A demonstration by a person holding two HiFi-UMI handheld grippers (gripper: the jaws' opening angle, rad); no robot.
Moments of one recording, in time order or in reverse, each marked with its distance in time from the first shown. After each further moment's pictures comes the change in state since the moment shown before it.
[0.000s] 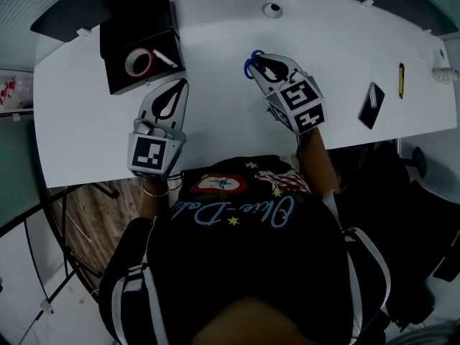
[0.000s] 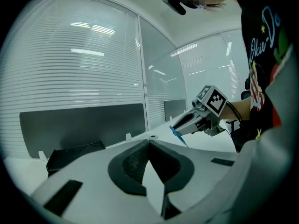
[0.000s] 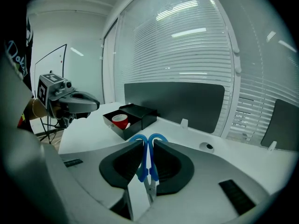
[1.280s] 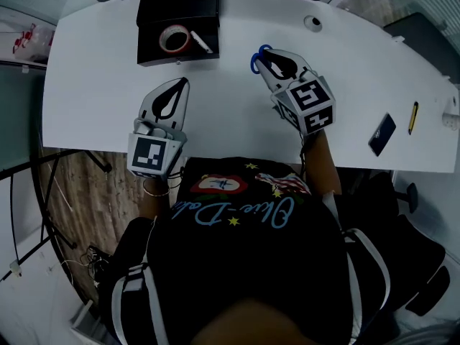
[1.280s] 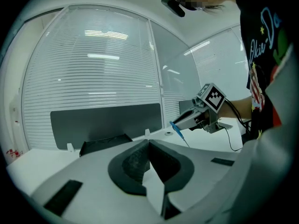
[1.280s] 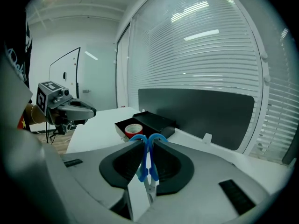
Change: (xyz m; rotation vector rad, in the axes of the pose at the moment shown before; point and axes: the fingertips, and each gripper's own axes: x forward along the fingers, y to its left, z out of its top) left arm -0.069 0.038 -0.023 -0.047 -0.002 0.196; right arm 0.041 0.050 0.043 -0.080 -0.060 0.141
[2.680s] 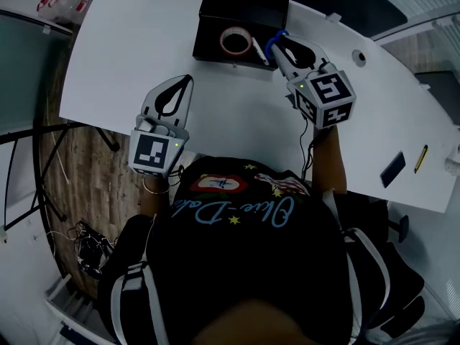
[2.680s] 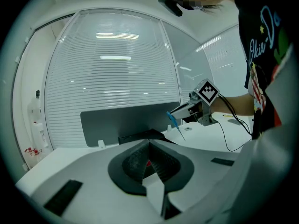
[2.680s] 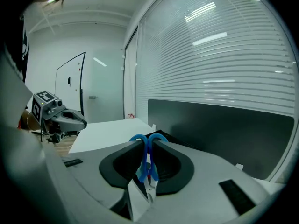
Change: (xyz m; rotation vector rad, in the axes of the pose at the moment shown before) left arm -0.073 0.127 -0.027 -0.053 0.023 0.152; right arm 0.118 0.057 0.093 -0.038 -0.074 0.100
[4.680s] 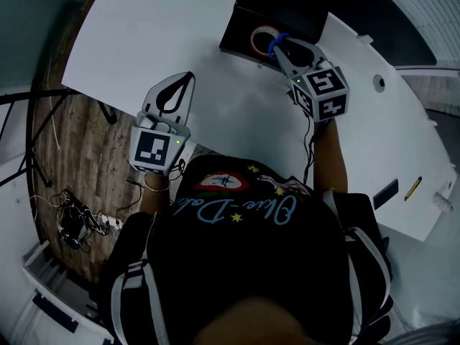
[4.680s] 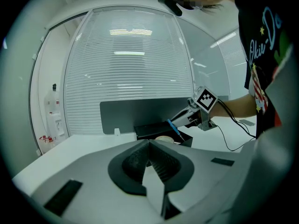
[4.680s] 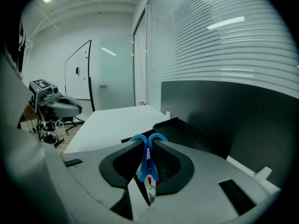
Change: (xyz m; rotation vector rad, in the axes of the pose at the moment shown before) left arm -0.028 0.030 -0.031 -0.088 0.046 0.142; right arm 0.068 0.028 -0.037 -0.054 0.147 0.148
